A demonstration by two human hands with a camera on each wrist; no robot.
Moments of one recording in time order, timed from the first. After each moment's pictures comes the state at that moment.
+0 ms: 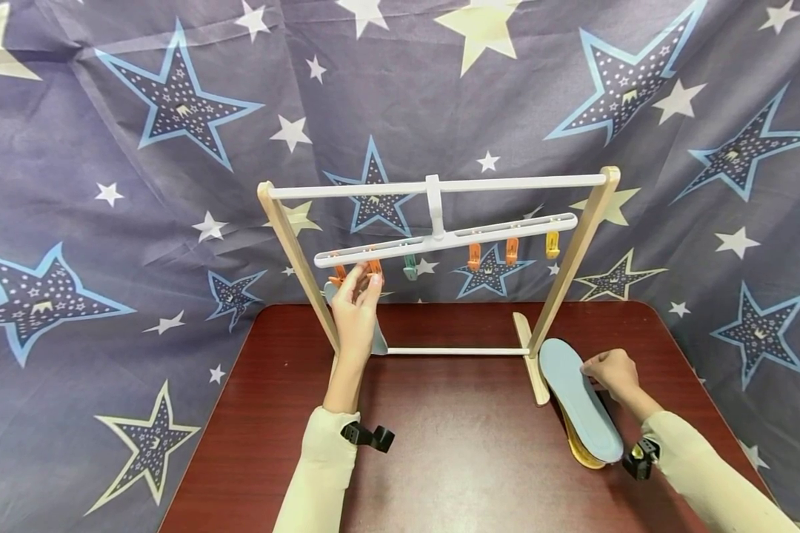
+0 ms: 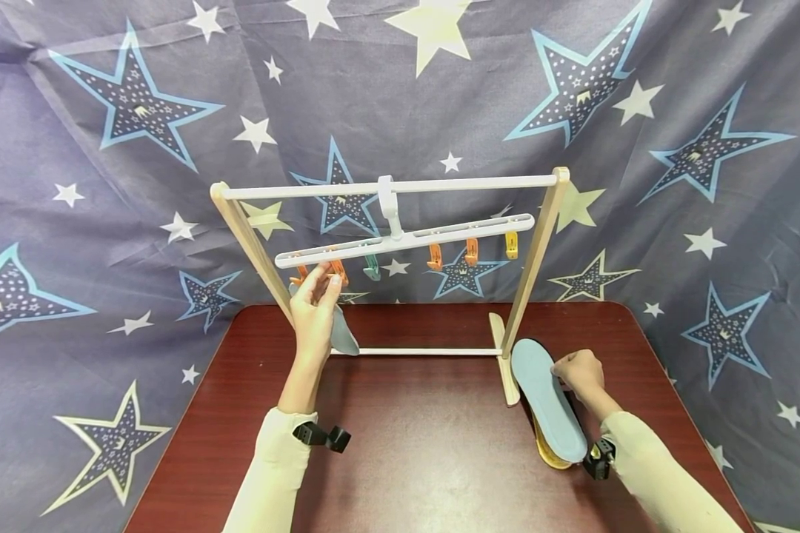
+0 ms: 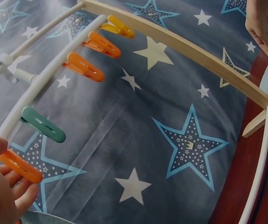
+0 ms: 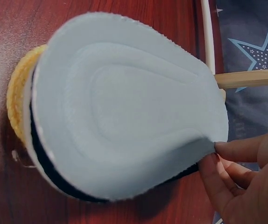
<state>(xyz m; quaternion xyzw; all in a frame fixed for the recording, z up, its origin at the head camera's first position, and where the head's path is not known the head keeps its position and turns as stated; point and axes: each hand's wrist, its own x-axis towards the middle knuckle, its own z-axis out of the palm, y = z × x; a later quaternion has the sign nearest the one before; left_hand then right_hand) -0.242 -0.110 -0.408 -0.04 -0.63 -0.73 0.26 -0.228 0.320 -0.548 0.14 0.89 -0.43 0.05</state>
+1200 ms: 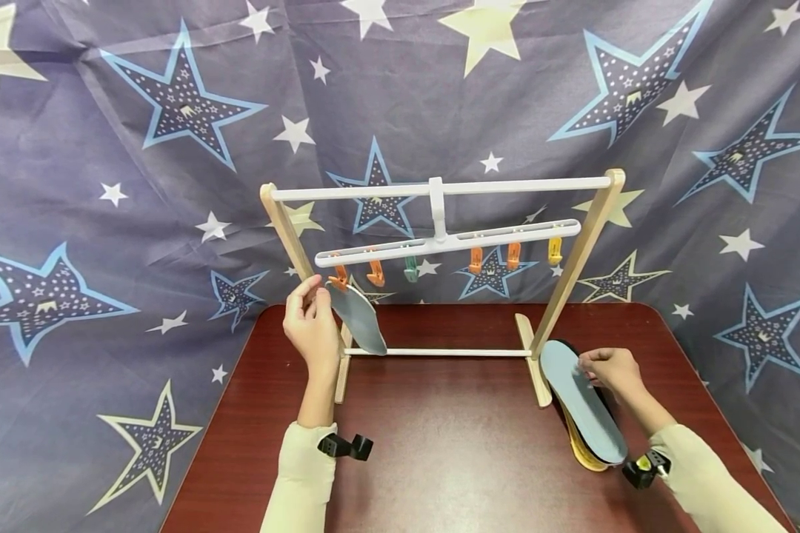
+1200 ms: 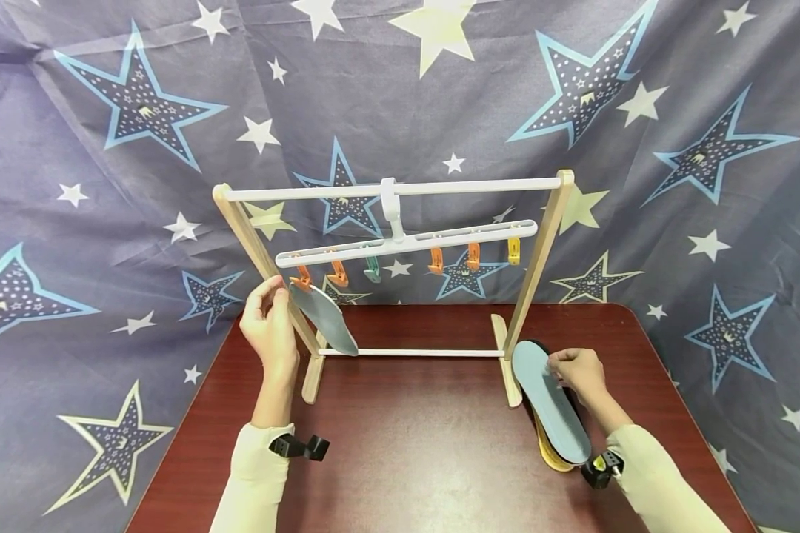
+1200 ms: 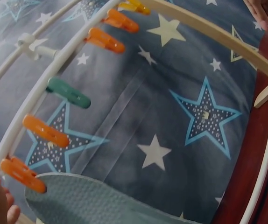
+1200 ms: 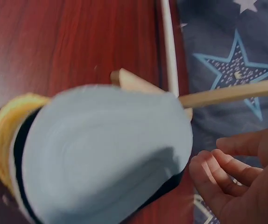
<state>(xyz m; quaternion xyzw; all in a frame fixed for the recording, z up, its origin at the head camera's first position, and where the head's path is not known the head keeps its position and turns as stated) -0.226 -0.149 -0.406 0.09 -0.60 -0.67 0.43 -0.219 0.304 -0.525 0.13 0.86 -0.50 0.05</state>
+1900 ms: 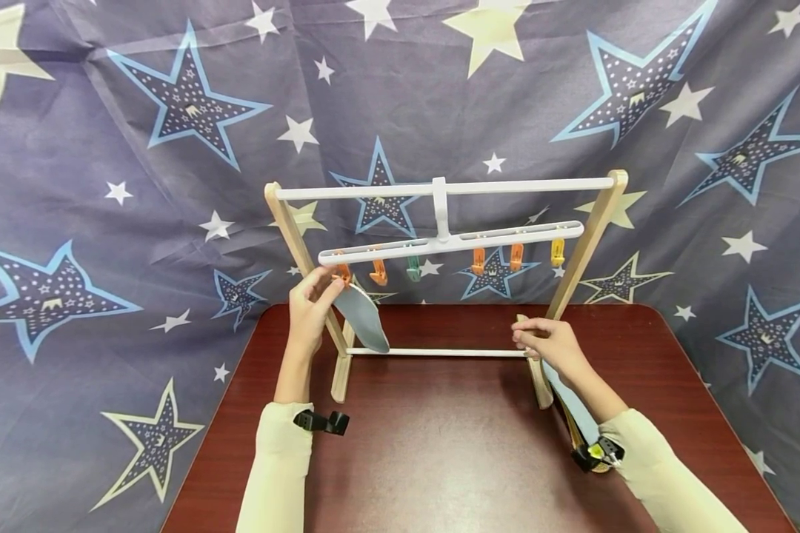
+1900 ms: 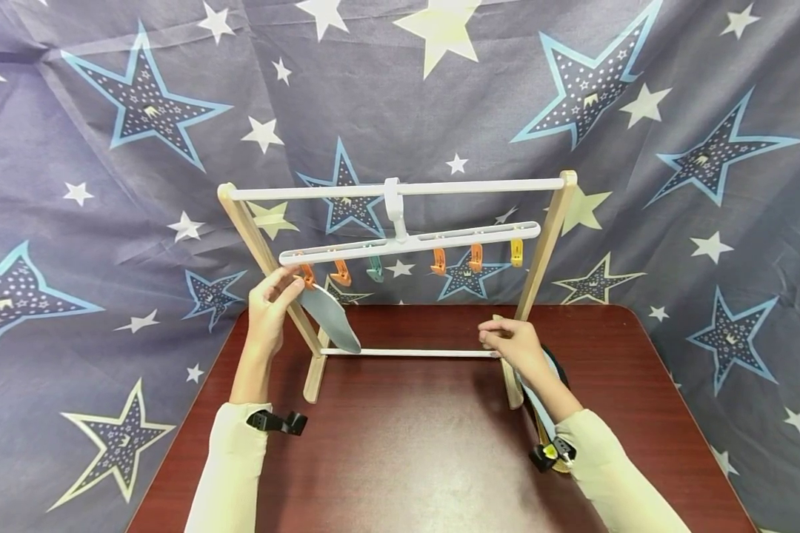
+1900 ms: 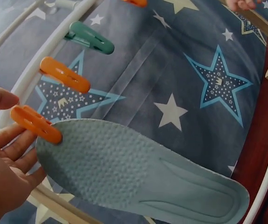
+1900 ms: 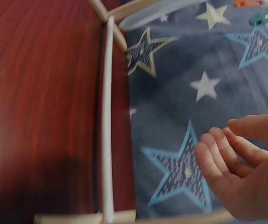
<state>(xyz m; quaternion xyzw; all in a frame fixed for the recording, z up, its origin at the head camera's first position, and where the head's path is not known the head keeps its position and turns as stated) -0.255 -0.196 -0.411 -0.11 -0.65 -0.72 0.22 -0.234 0.206 -0.475 -0.04 0.79 -0.61 0.03</state>
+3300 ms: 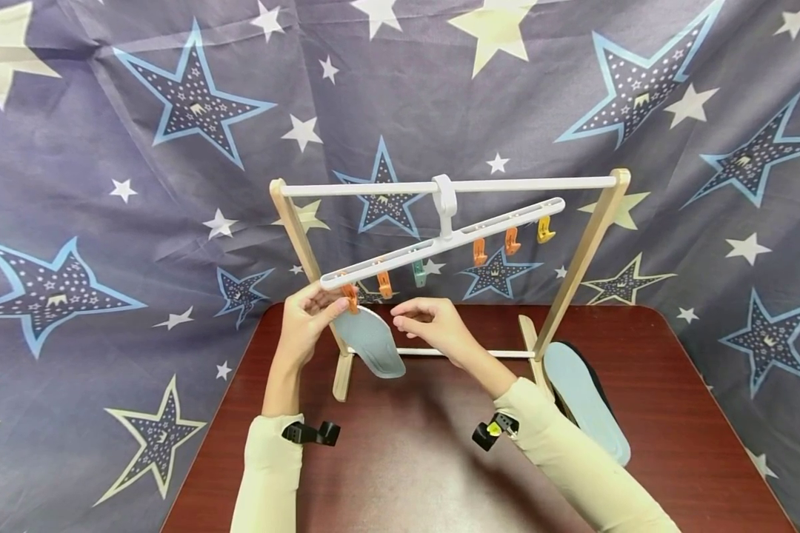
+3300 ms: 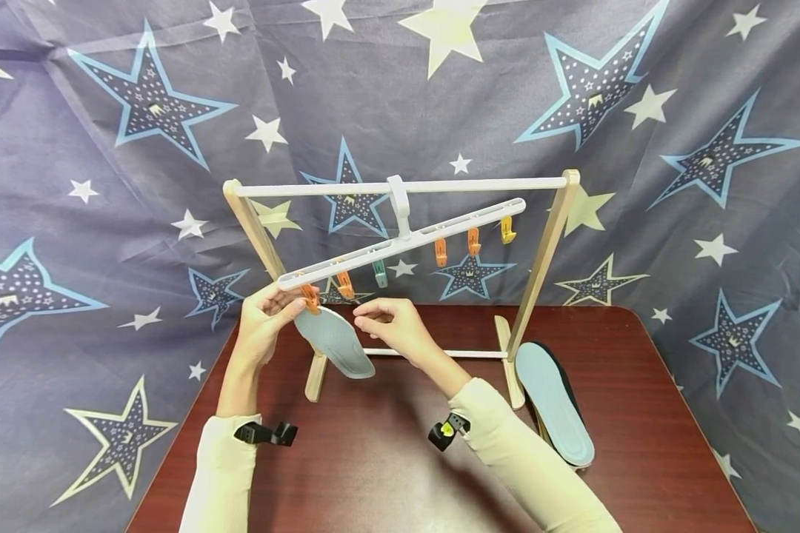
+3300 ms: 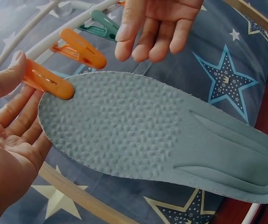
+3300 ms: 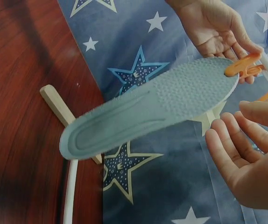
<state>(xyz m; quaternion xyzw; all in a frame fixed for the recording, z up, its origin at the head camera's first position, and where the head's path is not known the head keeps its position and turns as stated) -0.232 -0.212 -0.413 -0.22 -0.64 -0.72 0.14 -0.242 0.034 -0.424 -0.22 0.73 -0.65 0.06</state>
